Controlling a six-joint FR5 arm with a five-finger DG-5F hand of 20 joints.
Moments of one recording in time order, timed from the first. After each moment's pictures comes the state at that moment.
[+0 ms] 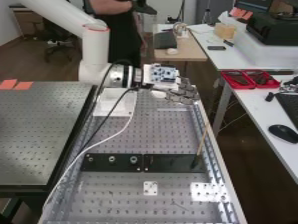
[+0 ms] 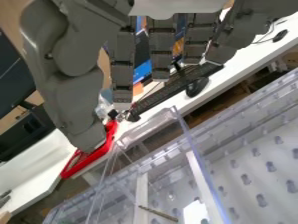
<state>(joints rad) 1.75 -2.12 -1.64 -2.71 -1.47 -0.19</state>
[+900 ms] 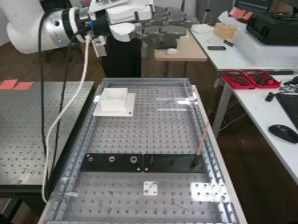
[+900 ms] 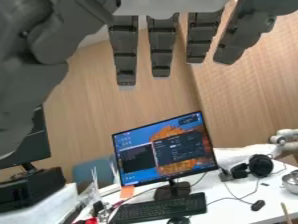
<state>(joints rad) 1.60 -1.67 -1.83 -2.62 -1.53 -0.54</state>
